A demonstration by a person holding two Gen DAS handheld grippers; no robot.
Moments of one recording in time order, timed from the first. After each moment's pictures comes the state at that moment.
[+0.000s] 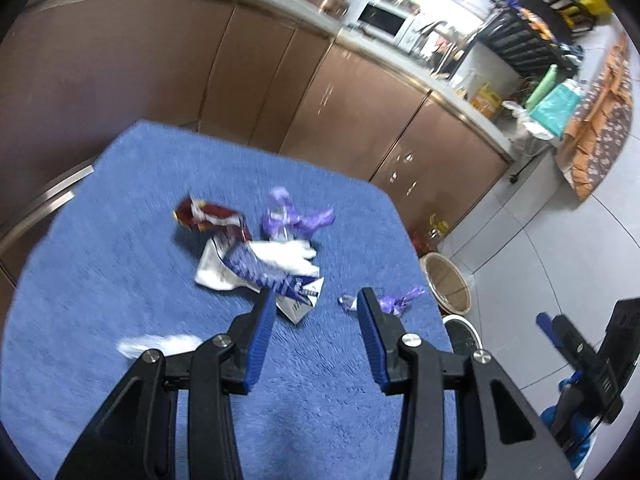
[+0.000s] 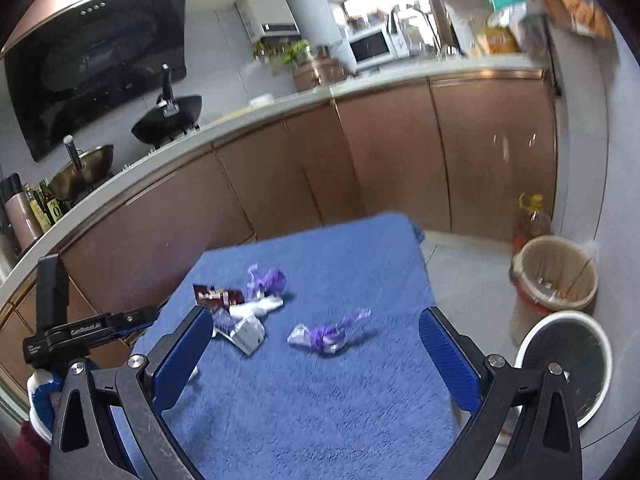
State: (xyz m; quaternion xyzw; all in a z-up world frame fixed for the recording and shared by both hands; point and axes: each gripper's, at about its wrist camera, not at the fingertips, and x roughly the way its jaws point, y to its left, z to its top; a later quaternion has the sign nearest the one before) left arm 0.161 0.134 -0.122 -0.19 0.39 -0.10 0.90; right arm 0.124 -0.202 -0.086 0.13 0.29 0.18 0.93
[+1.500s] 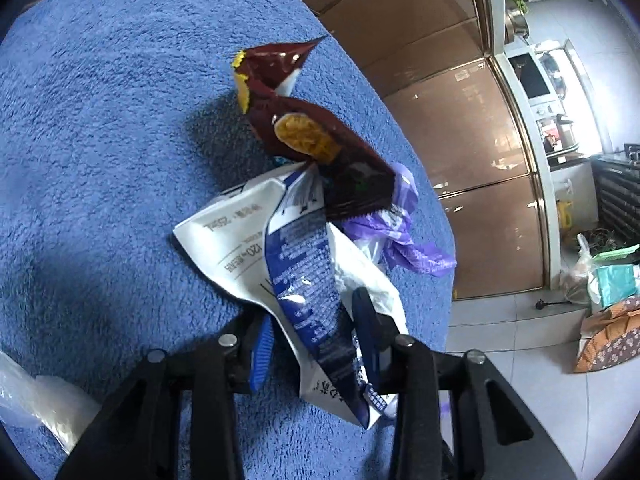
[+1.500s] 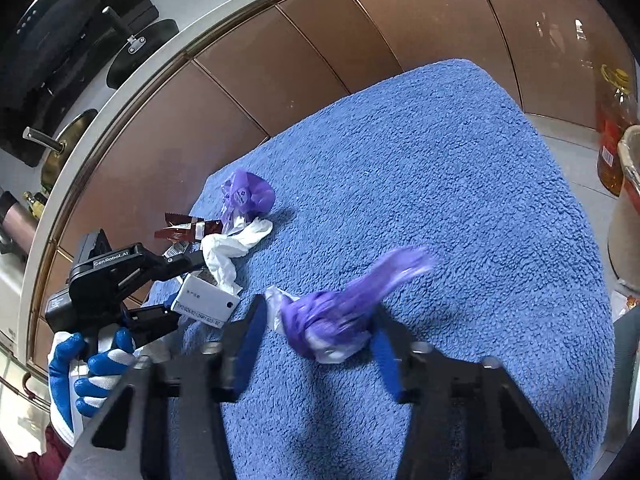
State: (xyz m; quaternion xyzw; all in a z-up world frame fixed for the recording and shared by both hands) left arm 0.258 0.173 -0.255 -0.46 0.45 -0.01 0.77; right arm 0.260 -0.160 -0.228 0.20 0.44 0.29 0.82
